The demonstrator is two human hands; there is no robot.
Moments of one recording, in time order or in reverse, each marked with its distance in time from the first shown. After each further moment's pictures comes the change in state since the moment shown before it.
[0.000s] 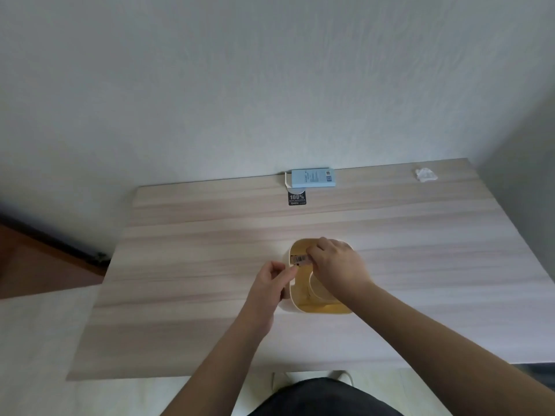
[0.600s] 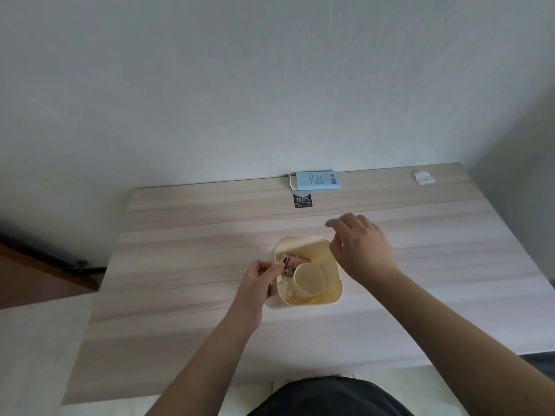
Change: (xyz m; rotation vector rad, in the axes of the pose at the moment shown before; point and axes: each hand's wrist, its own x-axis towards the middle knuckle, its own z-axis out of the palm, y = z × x) left_hand 0.027 0.000 -0.075 -0.123 -0.017 -0.034; right_hand 0.026 -0.022 -0.022 0.030 0.248 0.135
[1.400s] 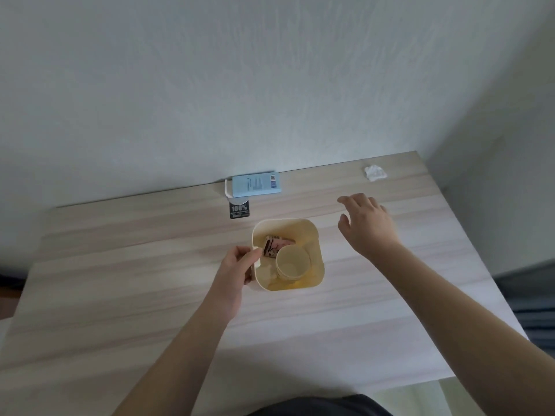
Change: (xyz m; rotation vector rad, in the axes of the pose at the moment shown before) left_hand 0.083 0.014 0.162 0.118 -0.003 -0.002; right_hand 0.040 0.249 0.016 0.012 -0.193 0.240
